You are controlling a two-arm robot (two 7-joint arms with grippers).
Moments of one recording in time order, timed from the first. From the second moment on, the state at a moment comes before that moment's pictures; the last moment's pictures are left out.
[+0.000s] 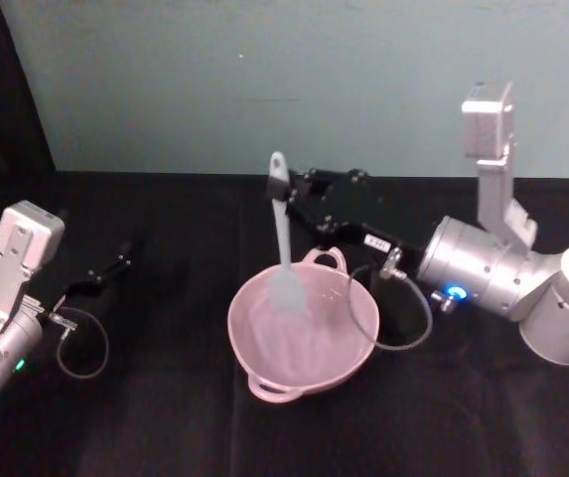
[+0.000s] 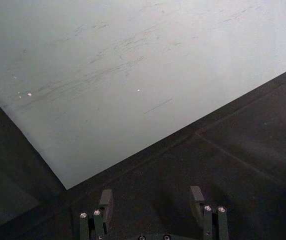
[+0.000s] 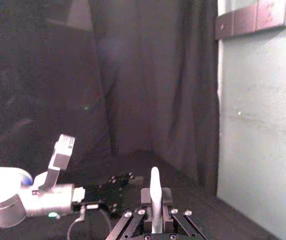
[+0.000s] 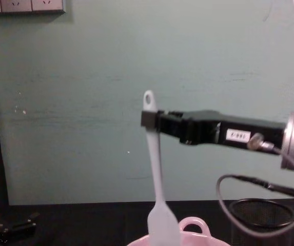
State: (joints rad) left arm -0.20 0.60 0.45 -1.41 -0.25 -0.12 0.03; right arm 0.44 0.45 -0.54 -1.53 0.62 0.01 0.61
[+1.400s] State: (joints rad) left arm -0.20 0.60 0.45 -1.41 -0.25 -0.12 0.03; right arm 0.33 0.57 -0.30 -1.52 0.76 -0.06 0.55
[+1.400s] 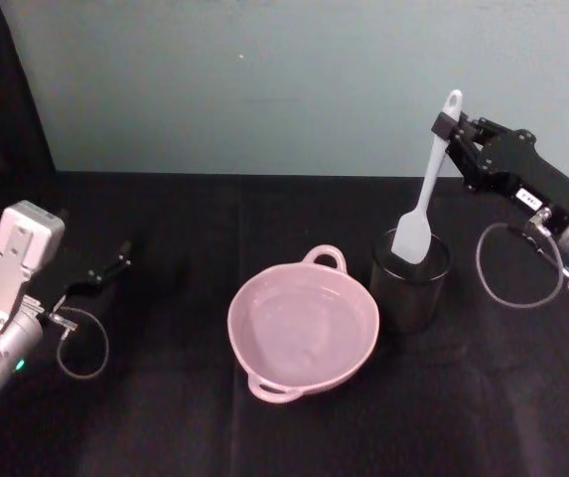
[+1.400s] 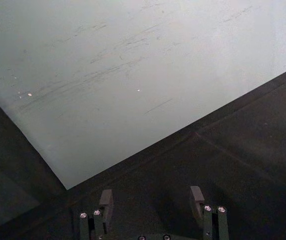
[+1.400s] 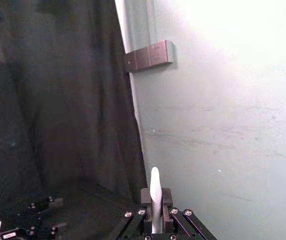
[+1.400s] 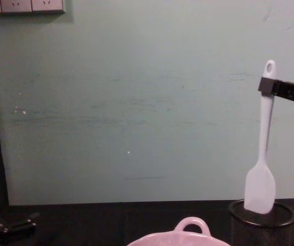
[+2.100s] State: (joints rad) left arm -0.20 0.60 0.45 -1.41 -0.25 -0.12 0.03; right arm 0.36 0.50 -0.33 -1.34 0.75 -0.05 0.59
